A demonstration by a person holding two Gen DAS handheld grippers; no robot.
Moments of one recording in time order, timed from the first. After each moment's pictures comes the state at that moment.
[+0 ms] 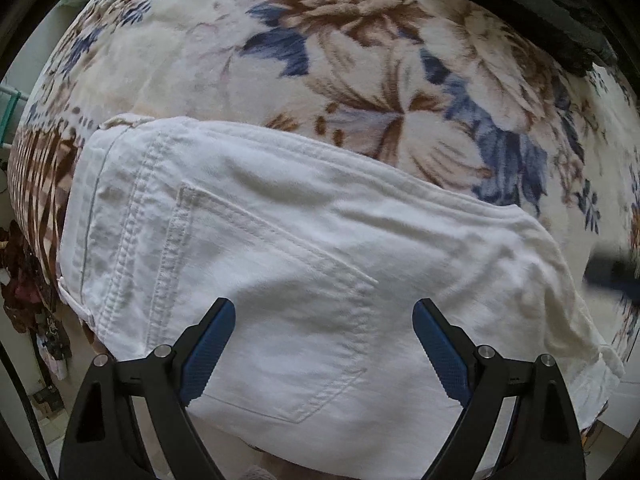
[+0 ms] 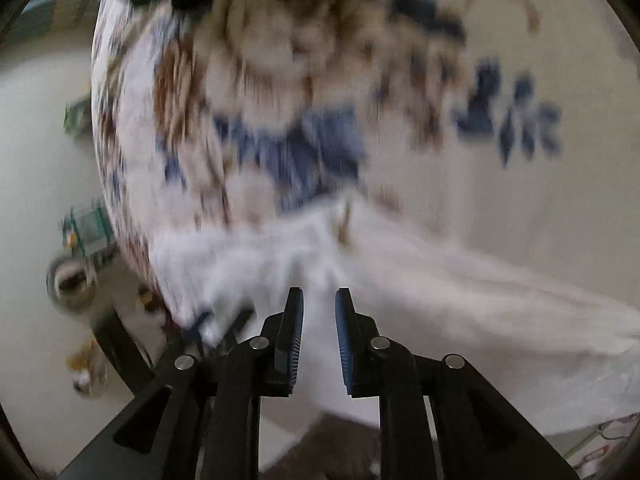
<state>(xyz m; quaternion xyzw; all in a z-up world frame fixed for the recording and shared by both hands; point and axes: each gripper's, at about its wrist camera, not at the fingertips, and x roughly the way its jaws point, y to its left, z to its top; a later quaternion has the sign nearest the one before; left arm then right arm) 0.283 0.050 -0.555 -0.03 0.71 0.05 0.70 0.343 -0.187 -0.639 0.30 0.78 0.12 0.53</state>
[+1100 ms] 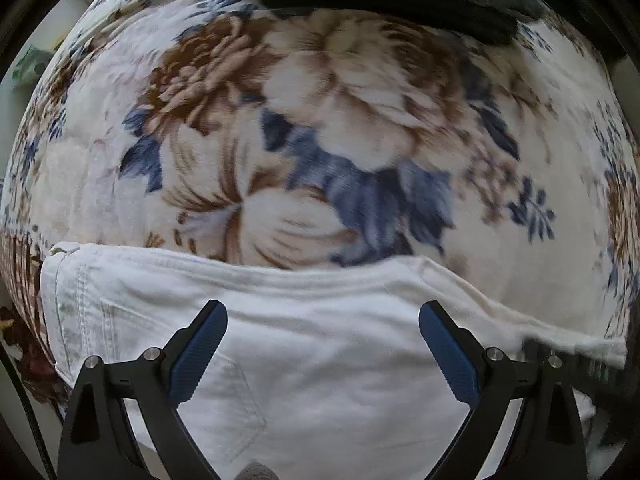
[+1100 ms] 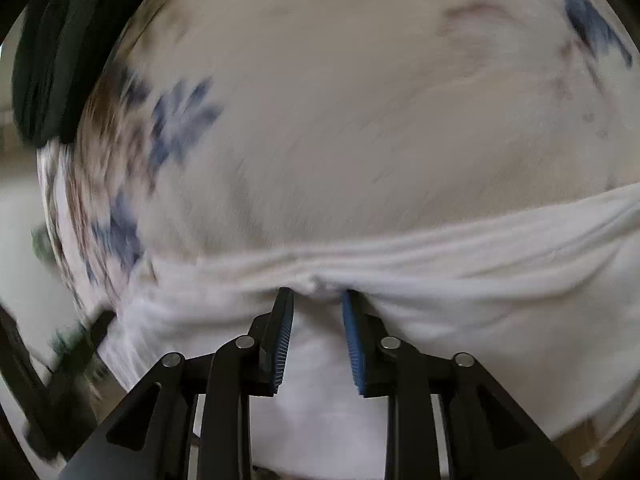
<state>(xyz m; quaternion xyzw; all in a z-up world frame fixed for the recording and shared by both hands) 0.321 -0.070 -0.522 0.04 0.69 -0.03 0.73 0.232 -0.334 -0.684 0.42 0.69 -0.09 0.59</state>
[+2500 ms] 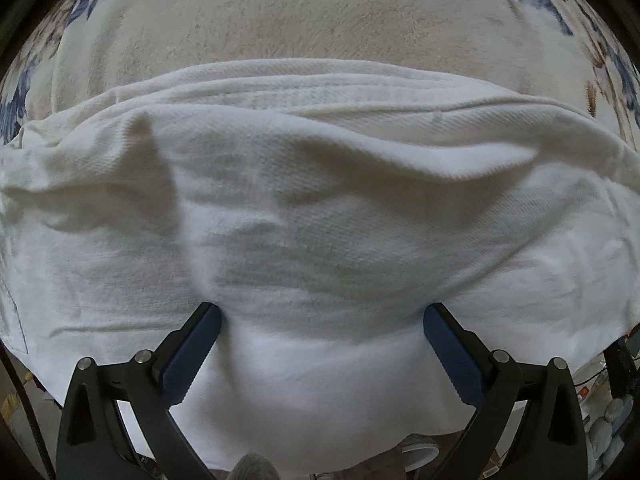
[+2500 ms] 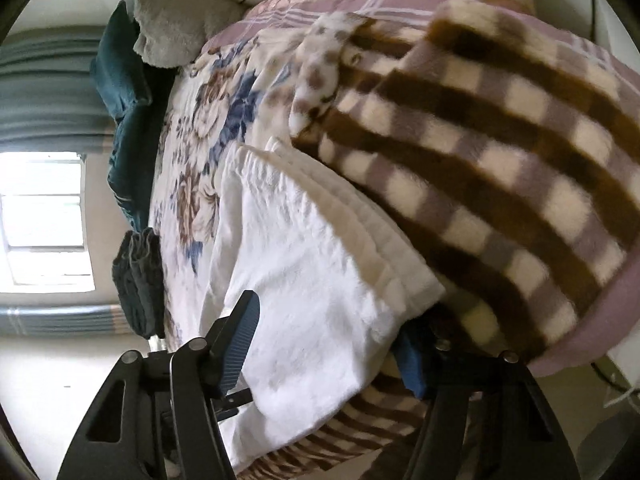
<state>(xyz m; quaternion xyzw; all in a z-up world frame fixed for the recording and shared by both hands) 0.169 -0.349 -0.608 0.15 0.77 -0.12 0.61 -0.104 -0.568 -0.678 0.60 0.36 -0.19 0.68</state>
